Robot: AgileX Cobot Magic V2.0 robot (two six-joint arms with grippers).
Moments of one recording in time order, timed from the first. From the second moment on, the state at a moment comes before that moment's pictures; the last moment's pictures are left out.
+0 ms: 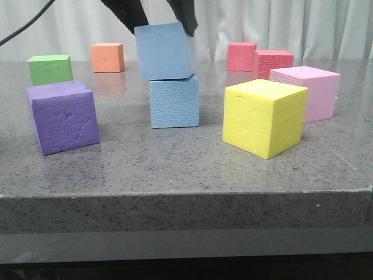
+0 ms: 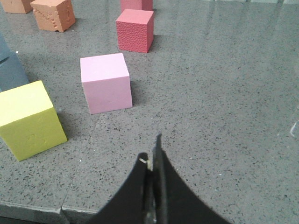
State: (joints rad) left arm -0.61 1.88 -1.94 -0.12 1.25 -0.17; right arm 0.25 0.30 -0.43 -0.18 0.54 0.25
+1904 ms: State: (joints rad) left arm -0.61 1.13 -1.37 0.01 0.99 -0.09; right arm 0.25 0.30 -0.43 -0.18 0.54 0.25
